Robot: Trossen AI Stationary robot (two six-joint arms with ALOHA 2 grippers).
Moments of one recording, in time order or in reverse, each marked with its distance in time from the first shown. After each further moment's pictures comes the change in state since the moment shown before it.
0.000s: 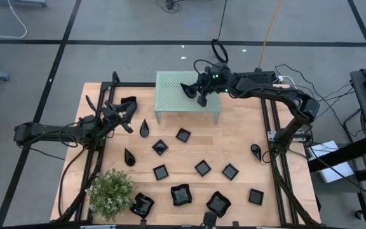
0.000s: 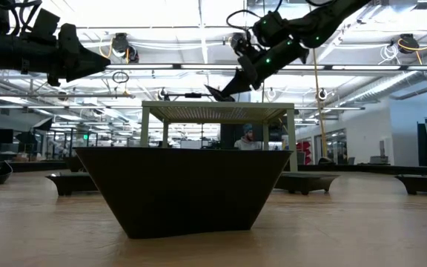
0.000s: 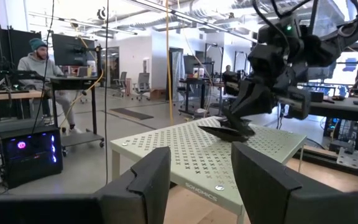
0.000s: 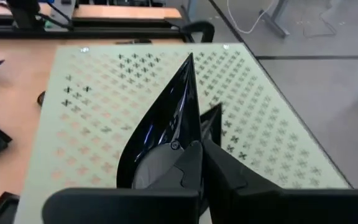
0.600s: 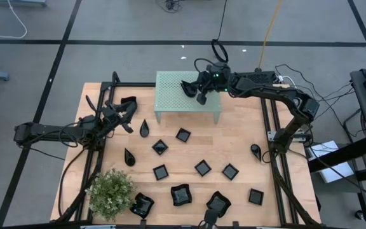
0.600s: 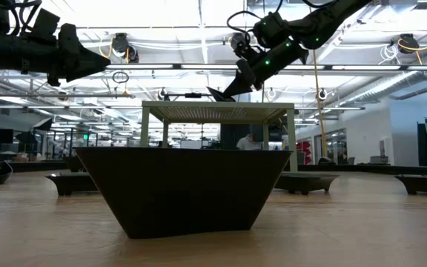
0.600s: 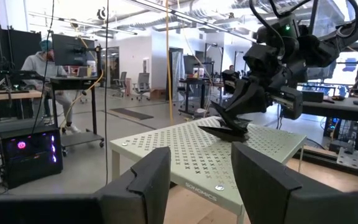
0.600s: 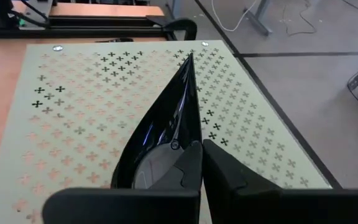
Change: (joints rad) left arm 0.000 0.000 0.000 0.000 0.000 0.000; right arm -0.006 0.001 0.000 0.016 0.064 0.007
